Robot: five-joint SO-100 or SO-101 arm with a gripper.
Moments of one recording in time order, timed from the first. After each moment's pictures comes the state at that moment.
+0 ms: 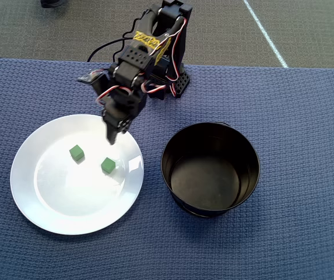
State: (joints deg) arm 29.4 105.5 111.3 69.2 5.2
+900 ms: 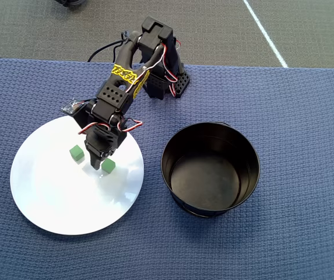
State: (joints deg) arm 30.3 76.8 92.5 65.4 3.5
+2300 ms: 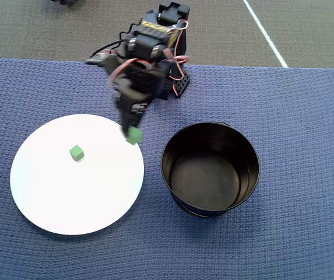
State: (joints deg) arm 15.2 105.0 76.0 91.9 13.8
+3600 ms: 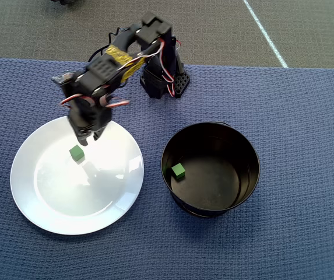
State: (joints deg) arm 38.8 78.9 76.3 82.1 12.0
